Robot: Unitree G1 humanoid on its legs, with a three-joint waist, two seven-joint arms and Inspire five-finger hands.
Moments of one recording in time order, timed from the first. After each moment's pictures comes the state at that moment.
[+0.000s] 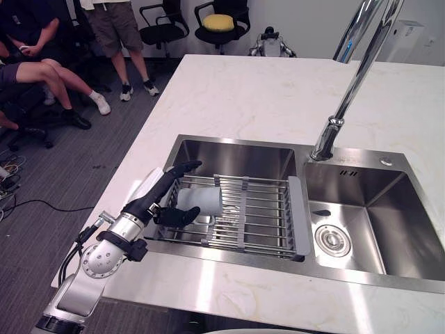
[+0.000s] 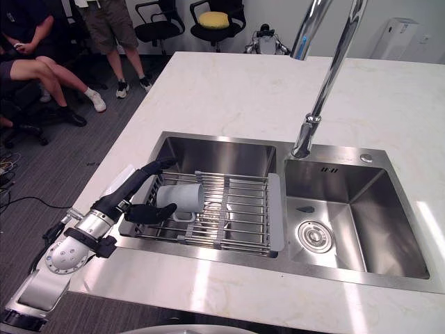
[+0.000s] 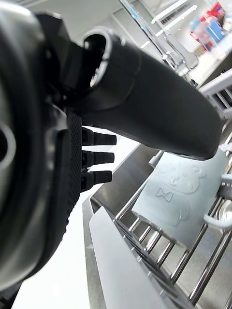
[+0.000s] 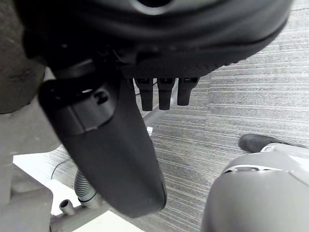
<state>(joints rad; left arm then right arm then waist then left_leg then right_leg) 0.11 0.68 -0.10 -0.21 0.16 -0.19 -0.12 0.25 -0.19 -0.10 0.80 0.00 -0.08 0.06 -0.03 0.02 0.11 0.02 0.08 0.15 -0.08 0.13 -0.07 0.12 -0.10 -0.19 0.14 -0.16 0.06</state>
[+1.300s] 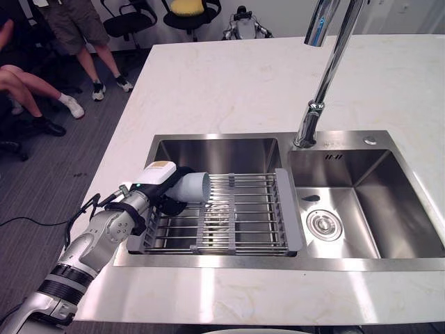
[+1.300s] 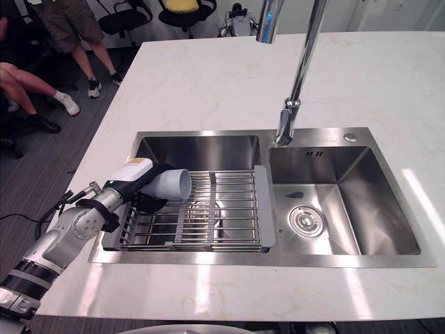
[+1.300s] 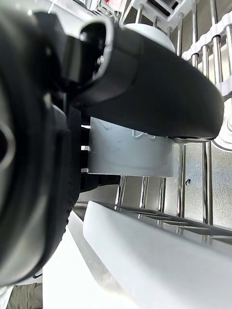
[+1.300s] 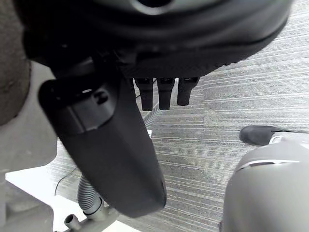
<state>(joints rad) -0.23 0.76 -0.28 0.13 0.45 -0.14 -0.13 0.21 -0.19 -0.11 0.77 0.00 -0.06 0.06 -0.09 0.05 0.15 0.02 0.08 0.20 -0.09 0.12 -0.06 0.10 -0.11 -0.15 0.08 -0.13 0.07</state>
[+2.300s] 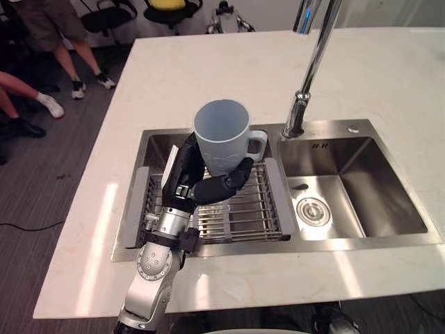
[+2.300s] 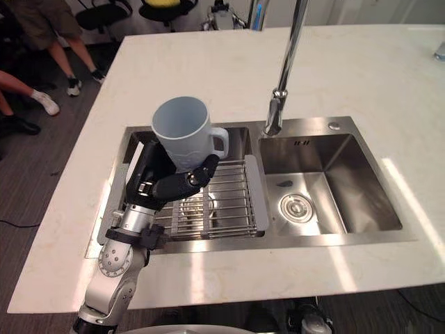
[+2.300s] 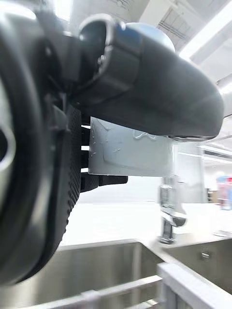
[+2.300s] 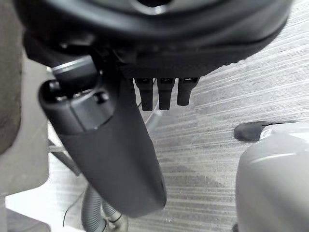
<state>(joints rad) 0.03 0.18 -0.27 -0.42 -0.22 -0.16 0.01 0.17 -0.14 -0.15 0.73 0.06 -0.06 0.01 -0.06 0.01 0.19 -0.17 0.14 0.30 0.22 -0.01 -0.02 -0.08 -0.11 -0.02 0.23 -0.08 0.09</state>
